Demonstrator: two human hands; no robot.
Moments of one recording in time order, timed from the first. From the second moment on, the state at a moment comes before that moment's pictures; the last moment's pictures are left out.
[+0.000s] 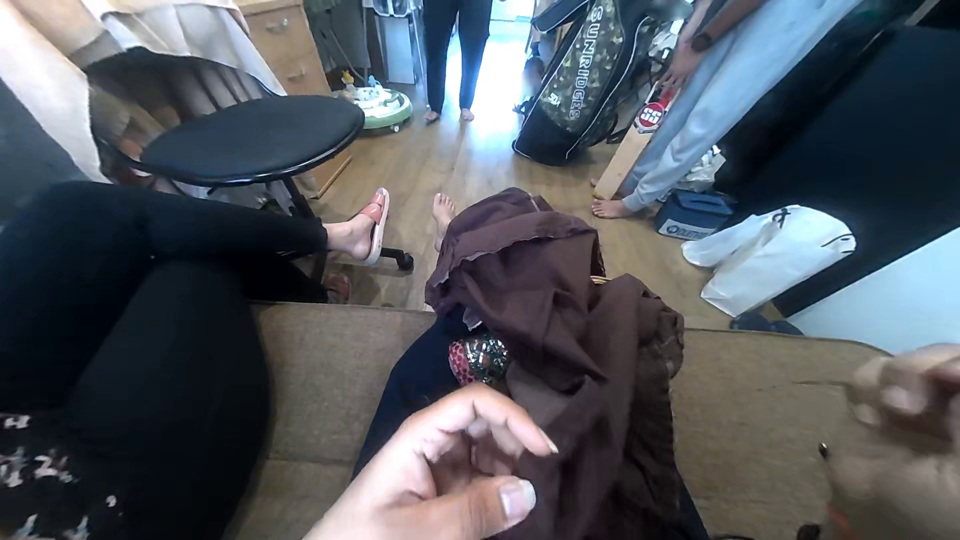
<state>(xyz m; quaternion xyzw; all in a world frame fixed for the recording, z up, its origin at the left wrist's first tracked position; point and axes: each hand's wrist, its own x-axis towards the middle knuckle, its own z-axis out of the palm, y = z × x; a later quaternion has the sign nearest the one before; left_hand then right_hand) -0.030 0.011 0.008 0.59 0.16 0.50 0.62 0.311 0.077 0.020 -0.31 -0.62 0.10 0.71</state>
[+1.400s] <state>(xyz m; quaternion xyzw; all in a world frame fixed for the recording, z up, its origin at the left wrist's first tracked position) -0.032 0.062 0.001 0.28 0.35 0.75 0.49 0.182 0.059 -0.085 -0.26 -0.64 0.06 0.72</state>
